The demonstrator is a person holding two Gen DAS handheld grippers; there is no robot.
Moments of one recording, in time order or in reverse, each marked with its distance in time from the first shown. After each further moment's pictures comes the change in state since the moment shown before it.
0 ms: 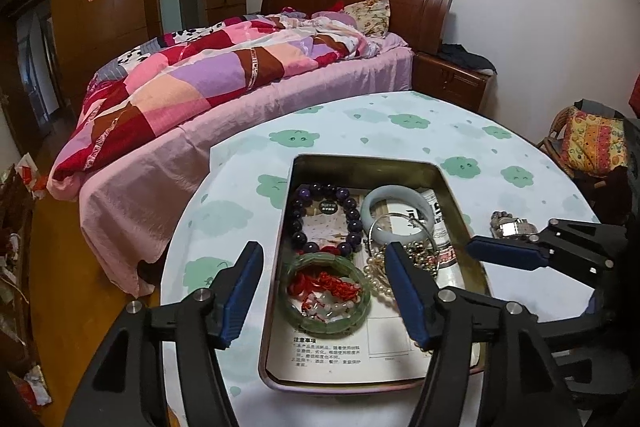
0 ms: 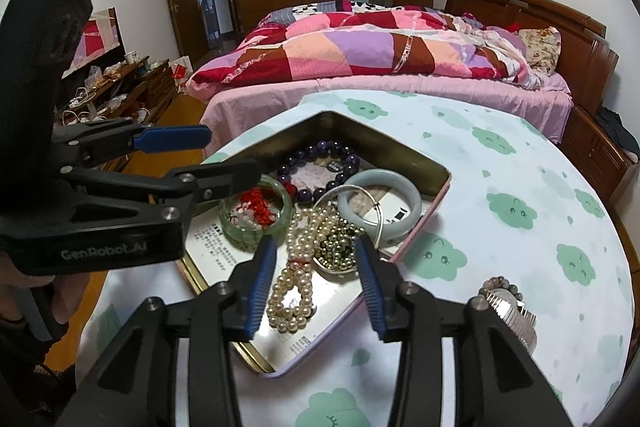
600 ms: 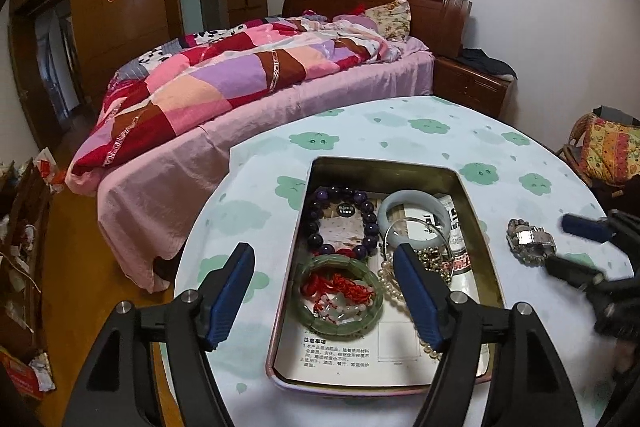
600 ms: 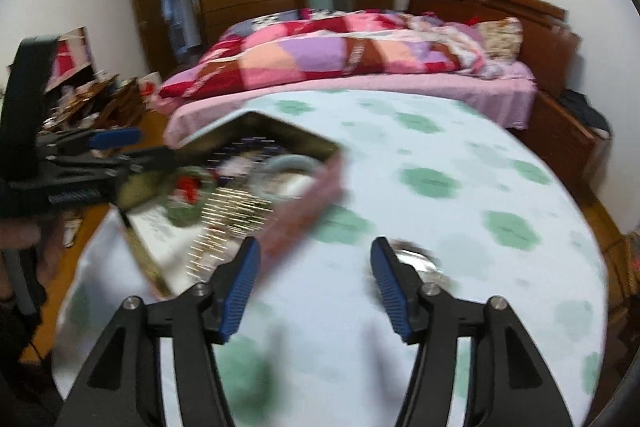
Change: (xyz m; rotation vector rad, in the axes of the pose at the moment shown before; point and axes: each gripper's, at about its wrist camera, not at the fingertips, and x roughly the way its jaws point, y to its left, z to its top) left arm -0.001 -0.006 -0.002 -0.026 -0.019 0.080; right arm -0.042 -0.067 -0.032 0.086 -0.034 -0.127
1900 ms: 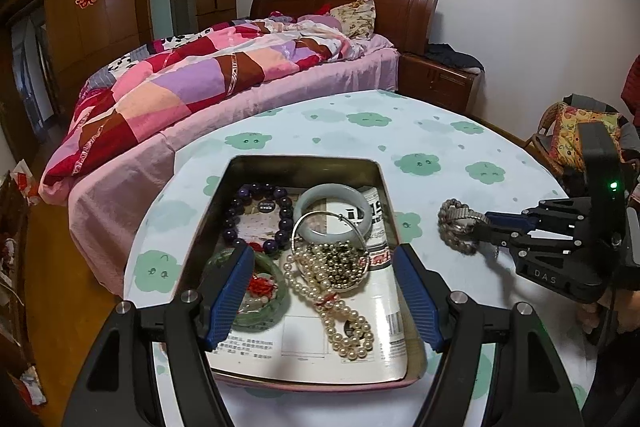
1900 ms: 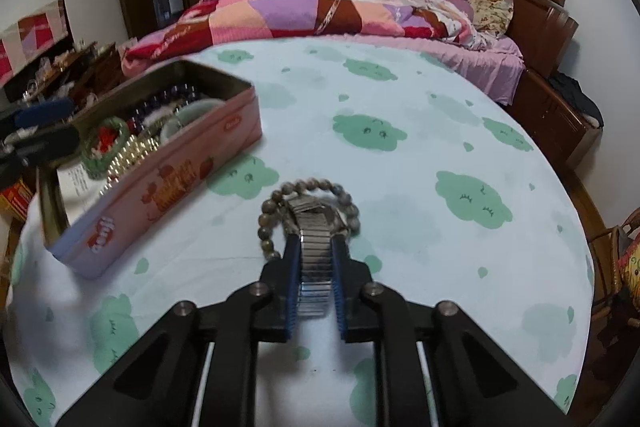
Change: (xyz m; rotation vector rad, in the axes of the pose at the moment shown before) left arm -0.007 -0.055 -0.006 0.044 0.004 -0.103; right arm 0.033 -0.048 -0.014 -0.032 0.125 -0.035
